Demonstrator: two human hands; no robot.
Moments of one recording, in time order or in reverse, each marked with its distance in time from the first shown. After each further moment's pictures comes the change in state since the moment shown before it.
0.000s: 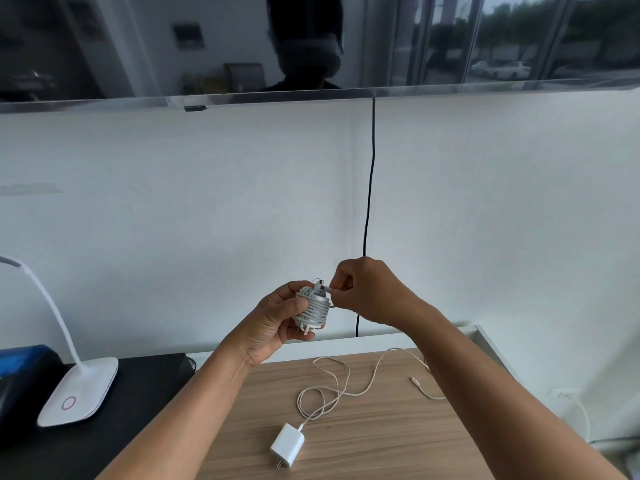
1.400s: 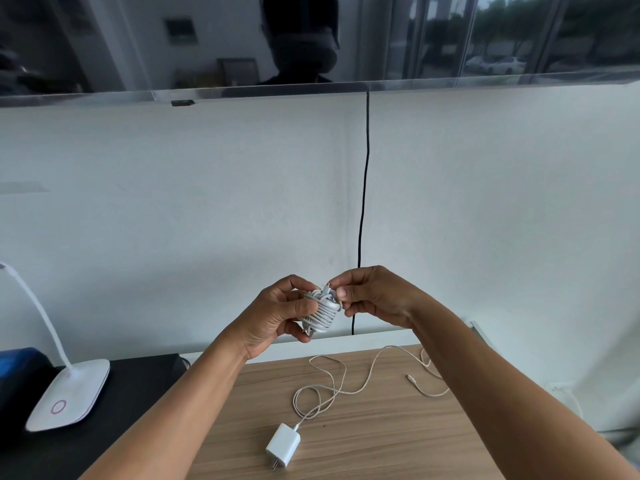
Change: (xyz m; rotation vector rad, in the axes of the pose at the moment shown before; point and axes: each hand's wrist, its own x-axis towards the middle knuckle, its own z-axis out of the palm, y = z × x) left_hand 0.004 0.012 0.012 0.149 -0.020 0.001; right_hand 0.018 0.058 0.005 0.950 -0.319 0.181
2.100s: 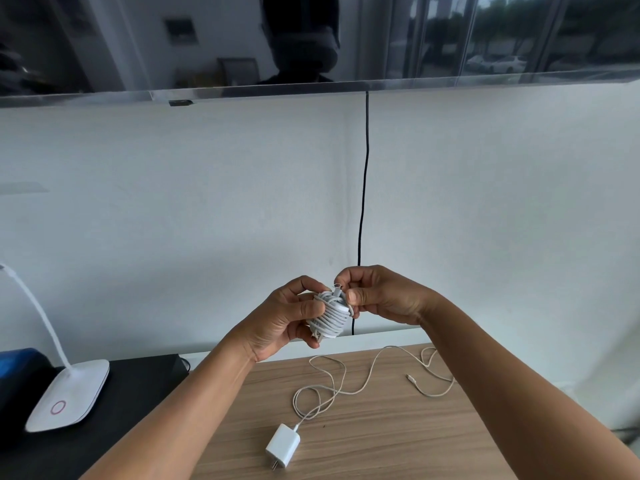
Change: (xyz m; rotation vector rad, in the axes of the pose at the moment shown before) left_hand -0.002 0.007 0.020 -0.078 -0.095 -0.021; right_hand 0.001 -0.001 -0.013 -0.038 -0.304 -0.107
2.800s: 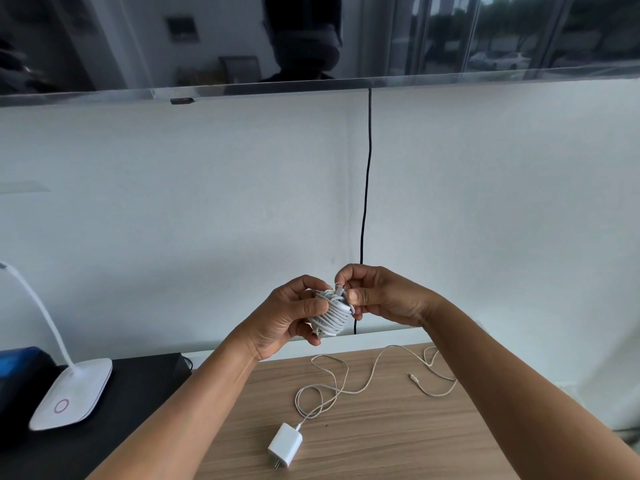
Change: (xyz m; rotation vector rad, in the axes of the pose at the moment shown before) left_hand 0.003 -0.001 -0.002 0.023 0.045 0.014; right_hand 0.001 0.006 -0.002 0.004 0.013 -0.029
